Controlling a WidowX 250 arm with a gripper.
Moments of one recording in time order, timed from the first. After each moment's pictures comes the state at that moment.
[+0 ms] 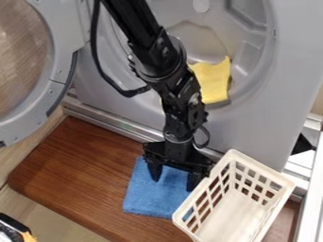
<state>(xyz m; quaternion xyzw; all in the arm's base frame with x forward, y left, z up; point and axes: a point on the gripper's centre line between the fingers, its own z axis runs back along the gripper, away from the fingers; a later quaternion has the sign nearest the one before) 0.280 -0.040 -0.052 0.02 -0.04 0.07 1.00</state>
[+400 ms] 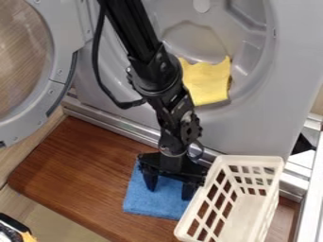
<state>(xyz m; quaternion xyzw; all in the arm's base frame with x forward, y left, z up) 0.271 -0.034 -0.071 0.02 -0.04 0.09 0.99</state>
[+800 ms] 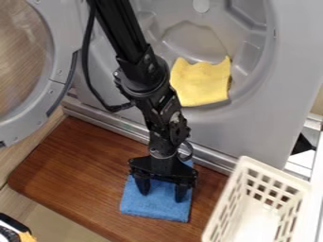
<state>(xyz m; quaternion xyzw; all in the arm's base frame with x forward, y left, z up) 0.263 -0.024 -0.075 0.01 -0.03 0.12 0.99</state>
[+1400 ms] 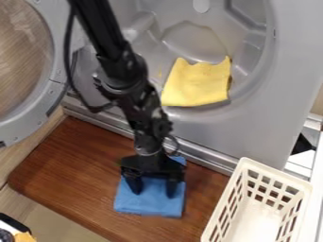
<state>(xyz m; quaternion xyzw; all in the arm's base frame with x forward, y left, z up) 0.257 0.011 -0.080 0.00 -0.03 0.16 0.99</state>
